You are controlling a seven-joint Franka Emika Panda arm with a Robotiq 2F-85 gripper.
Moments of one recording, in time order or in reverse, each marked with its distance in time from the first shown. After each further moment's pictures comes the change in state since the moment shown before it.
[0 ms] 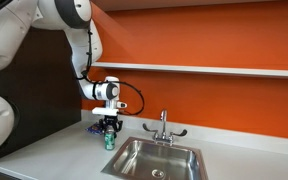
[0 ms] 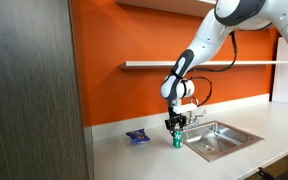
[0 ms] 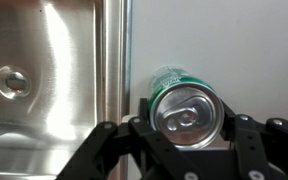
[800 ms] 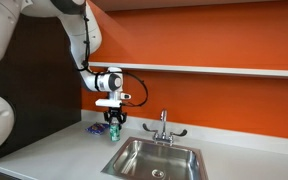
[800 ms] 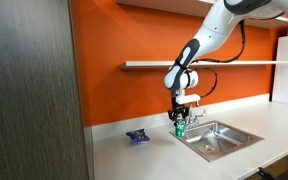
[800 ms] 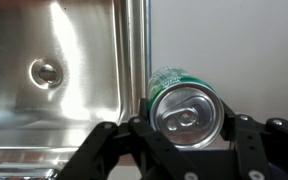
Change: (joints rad) arm -0.004 -0.116 -0.039 -0.034 0.000 -0.017 0.026
